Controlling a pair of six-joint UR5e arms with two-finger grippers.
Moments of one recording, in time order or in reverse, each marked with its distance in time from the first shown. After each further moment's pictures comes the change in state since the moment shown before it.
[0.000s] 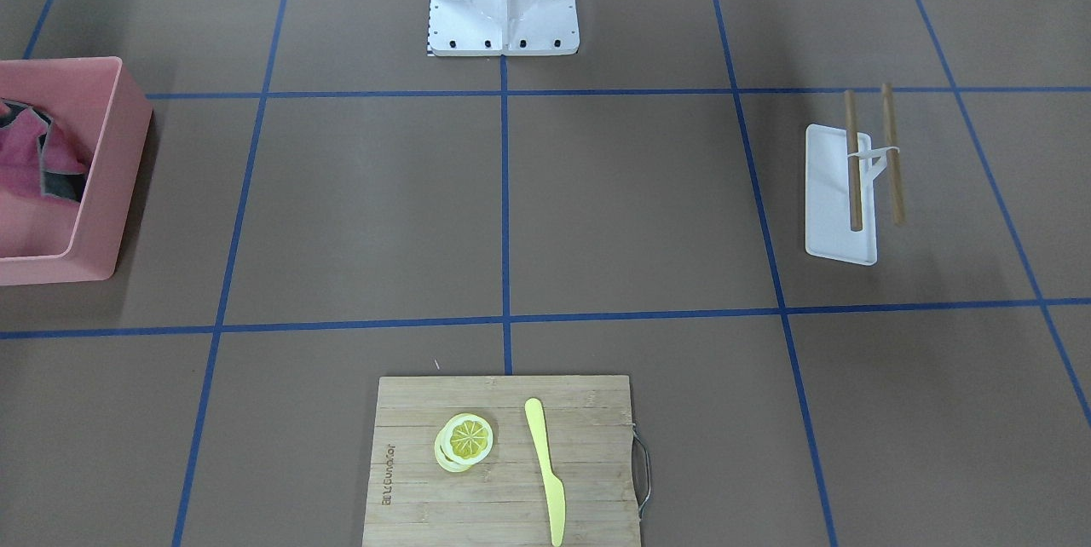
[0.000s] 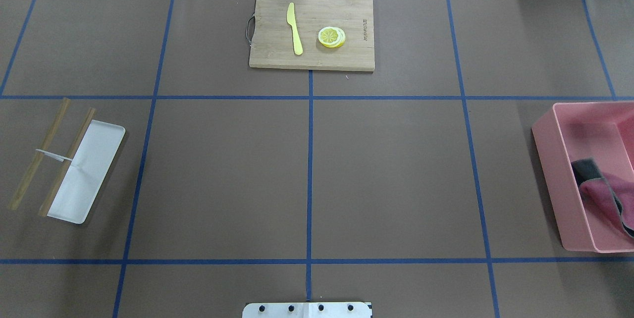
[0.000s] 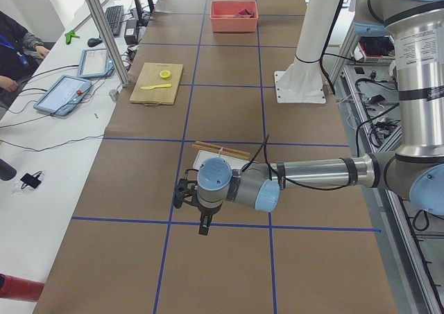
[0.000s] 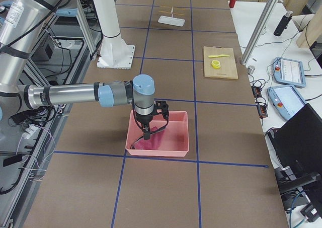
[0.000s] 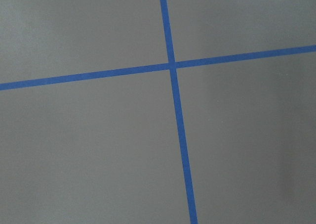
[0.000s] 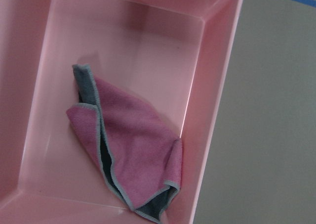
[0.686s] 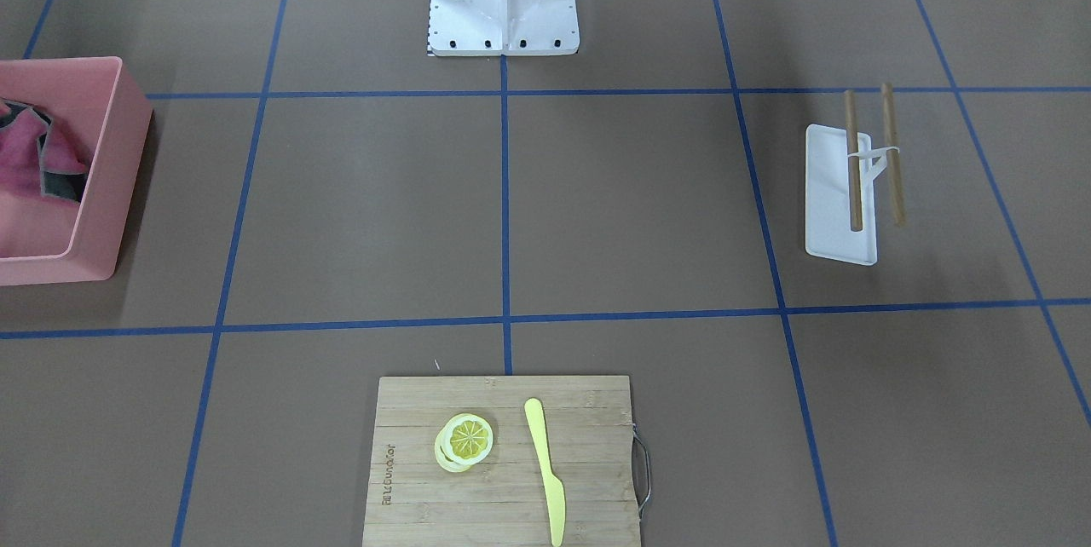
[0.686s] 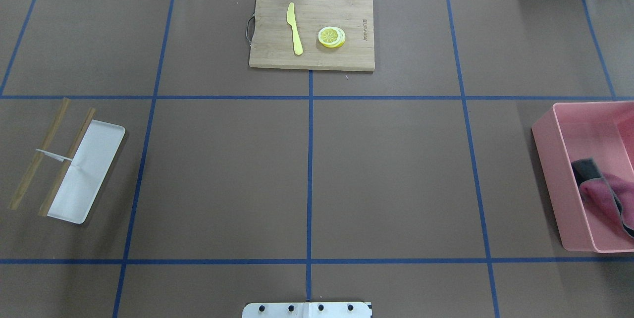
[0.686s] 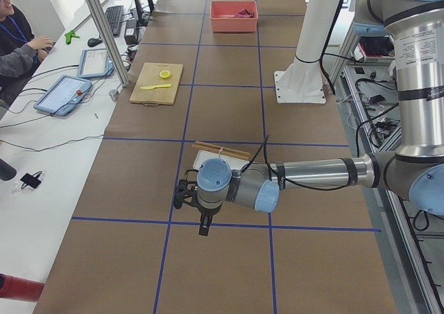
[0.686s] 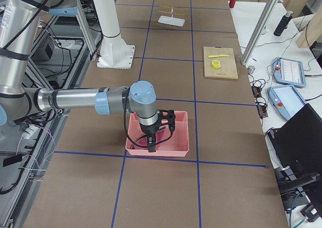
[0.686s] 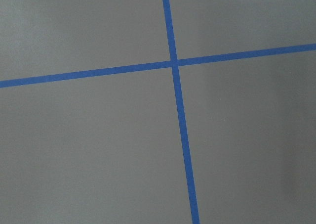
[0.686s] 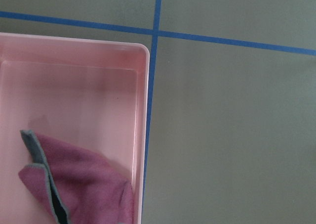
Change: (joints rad) left arm 0.002 0.000 0.004 -0.001 0.003 0.000; right arm 0.186 0.102 -0.092 -0.014 -0.008 -0.006
